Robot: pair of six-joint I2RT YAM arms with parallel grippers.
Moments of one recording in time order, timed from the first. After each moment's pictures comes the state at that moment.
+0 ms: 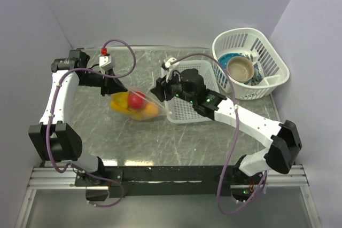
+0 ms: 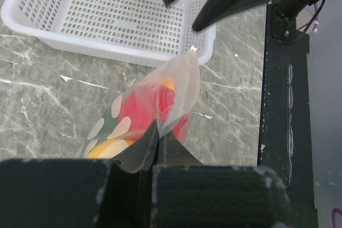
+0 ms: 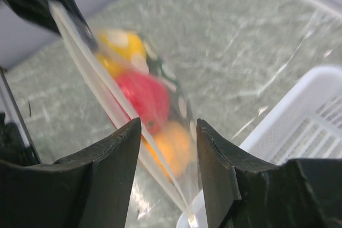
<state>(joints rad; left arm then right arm) 0.08 1.51 1.52 -1.35 1.23 1.16 0.85 1.41 1.18 0.00 -0.08 0.13</state>
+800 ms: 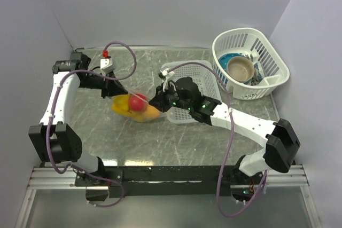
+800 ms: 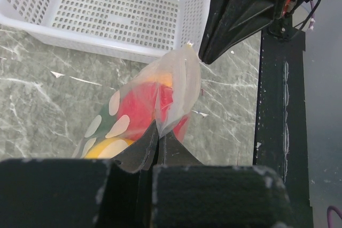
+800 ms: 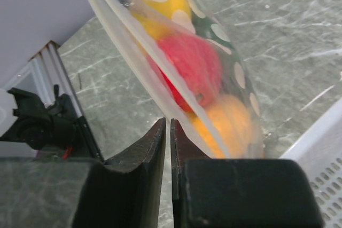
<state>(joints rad) 0.07 1.50 1.48 -1.35 1.23 1.16 0.89 1.43 1.09 0.03 -0.20 0.32</state>
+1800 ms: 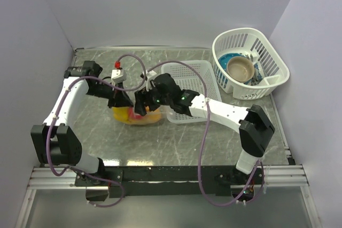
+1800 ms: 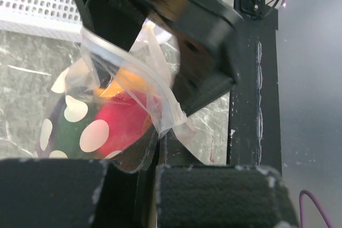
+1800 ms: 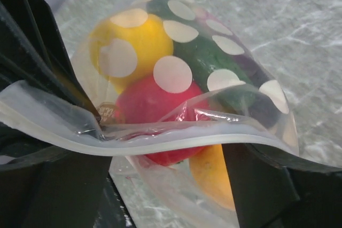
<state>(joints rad) -0.03 1.47 1.35 -1.35 1.18 1.16 0.92 1.71 1.32 -0.10 -0.23 0.35</state>
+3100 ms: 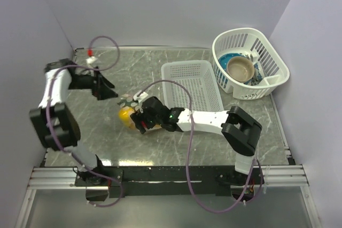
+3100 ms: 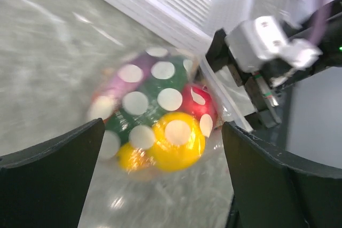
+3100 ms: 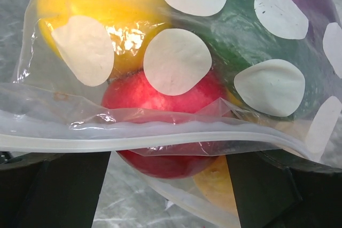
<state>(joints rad) 0.30 1.65 1.47 -1.34 1.25 1.06 1.08 1.82 1.21 -0.07 0.10 0.22</state>
